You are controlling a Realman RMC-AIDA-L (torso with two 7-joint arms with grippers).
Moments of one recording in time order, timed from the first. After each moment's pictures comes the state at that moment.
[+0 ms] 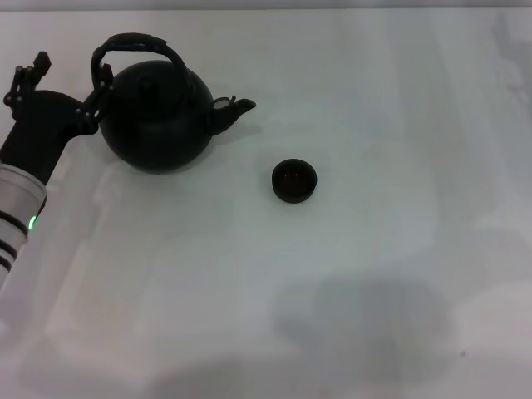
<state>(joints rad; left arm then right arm) -0.49 -2.08 0.30 -0.20 1.21 1.28 -0.07 0.70 2.03 -0.52 0.08 -0.58 -1.07 0.29</state>
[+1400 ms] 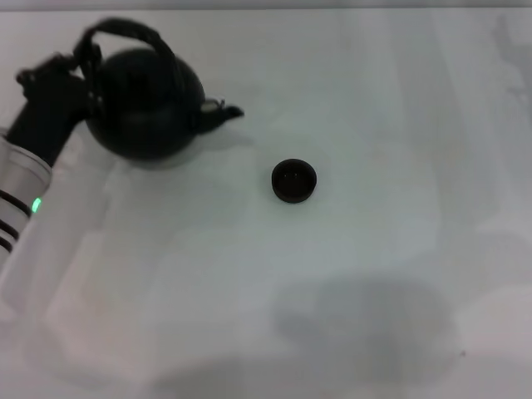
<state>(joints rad) -0.52 -2.08 0.30 -0.16 1.26 1.28 -0.07 0.69 2.03 -0.53 0.08 -0.58 -1.07 0.32</state>
